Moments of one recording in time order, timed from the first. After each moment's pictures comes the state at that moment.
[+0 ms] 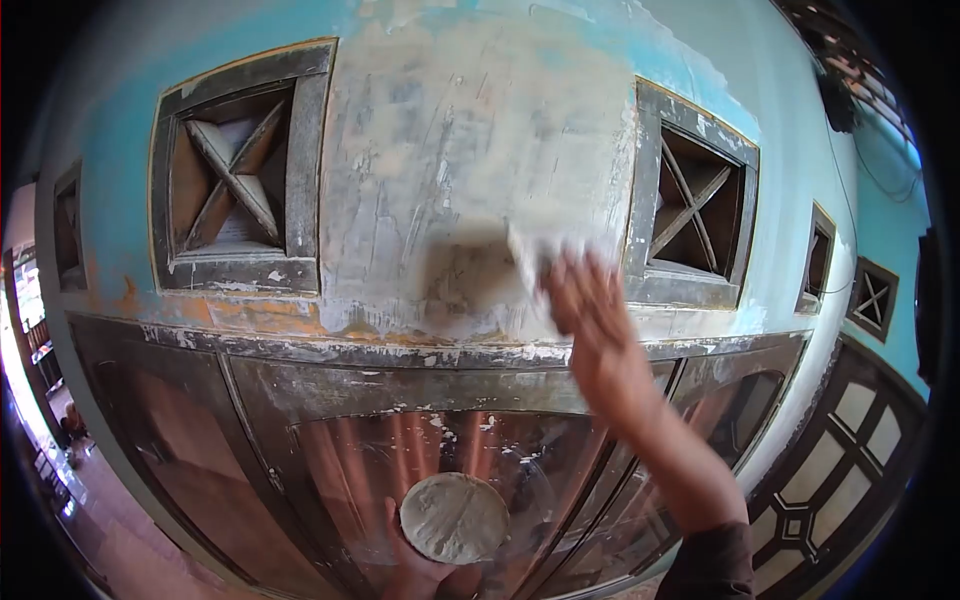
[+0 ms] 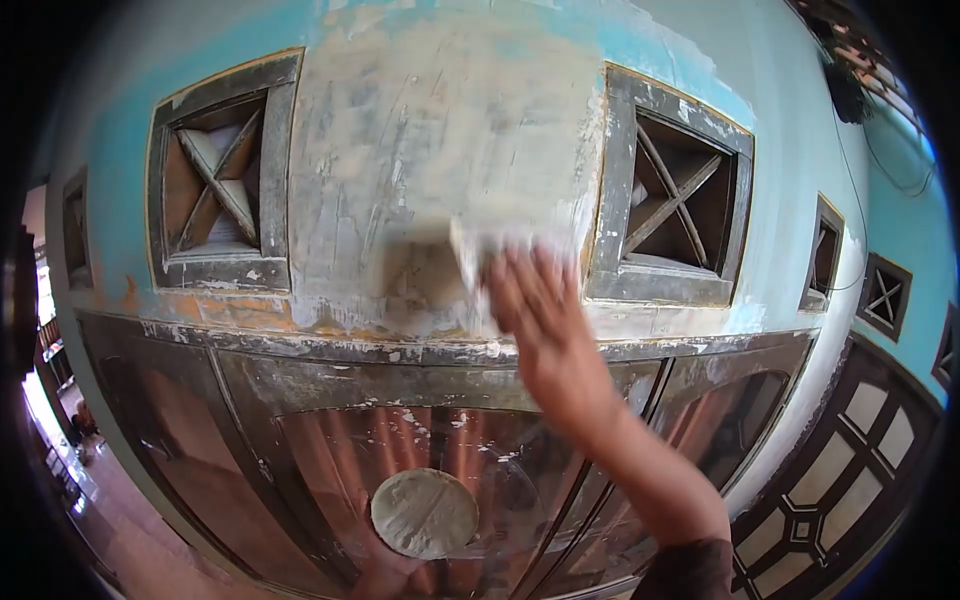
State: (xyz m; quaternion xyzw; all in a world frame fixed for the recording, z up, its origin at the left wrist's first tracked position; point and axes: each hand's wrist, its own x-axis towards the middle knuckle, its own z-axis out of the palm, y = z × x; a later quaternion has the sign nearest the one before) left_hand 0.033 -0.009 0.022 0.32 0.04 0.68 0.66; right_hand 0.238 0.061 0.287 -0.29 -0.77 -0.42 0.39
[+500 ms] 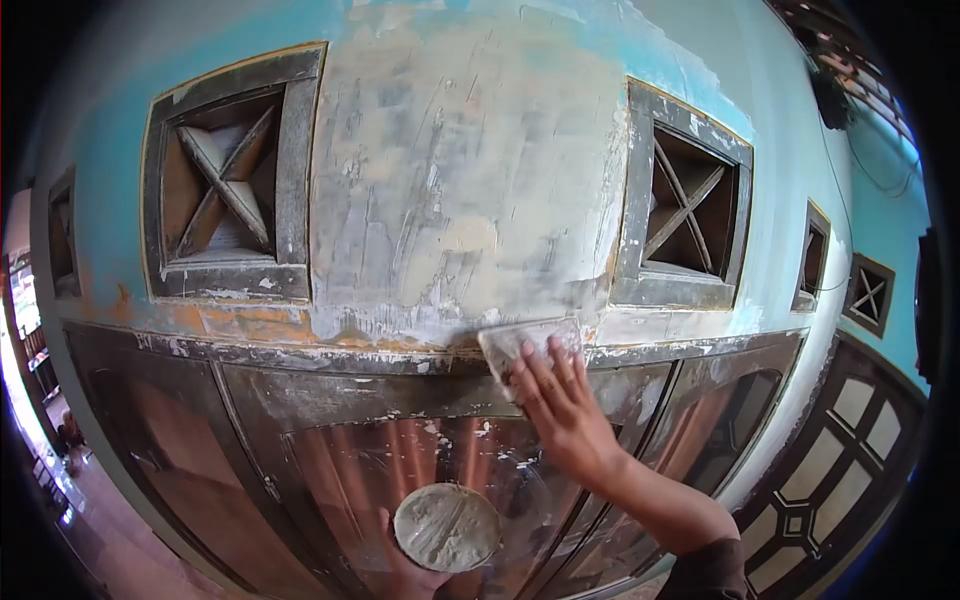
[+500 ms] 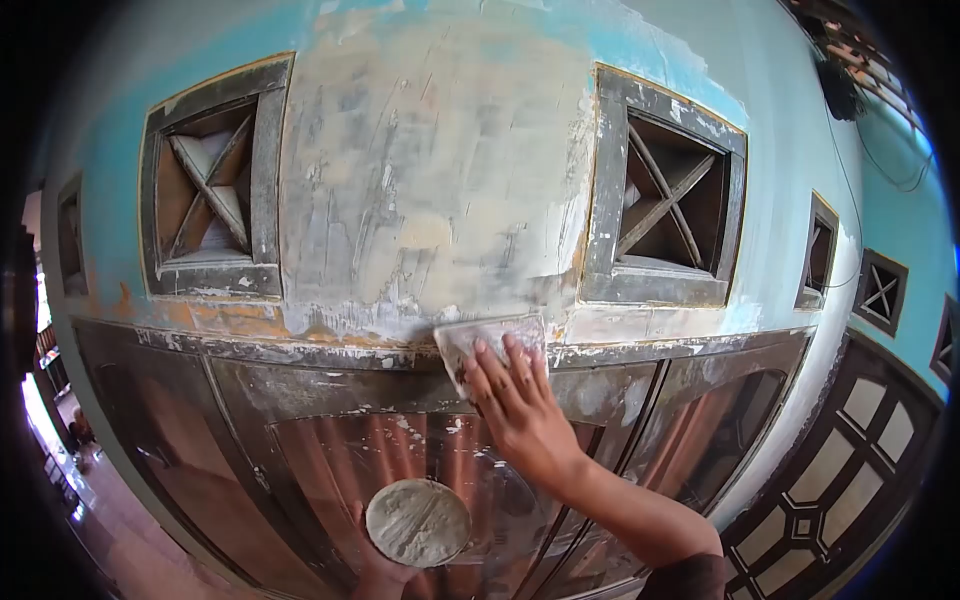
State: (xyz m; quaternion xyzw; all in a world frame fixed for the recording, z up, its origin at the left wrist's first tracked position) left_hand 0.027 0.019 -0.020 0.11 -0.06 0.62 0.78; right_hand 0.239 0.069 0.216 -0.34 -0.81 -0.39 0.27
